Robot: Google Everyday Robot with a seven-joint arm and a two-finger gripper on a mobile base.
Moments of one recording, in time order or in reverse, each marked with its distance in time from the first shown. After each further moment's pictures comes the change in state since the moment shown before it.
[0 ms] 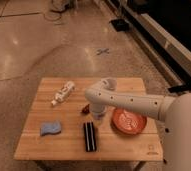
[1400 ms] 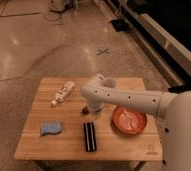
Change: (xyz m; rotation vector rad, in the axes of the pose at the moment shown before) arm 0.000 -0.049 -0.021 0.106 0.066 -0.029
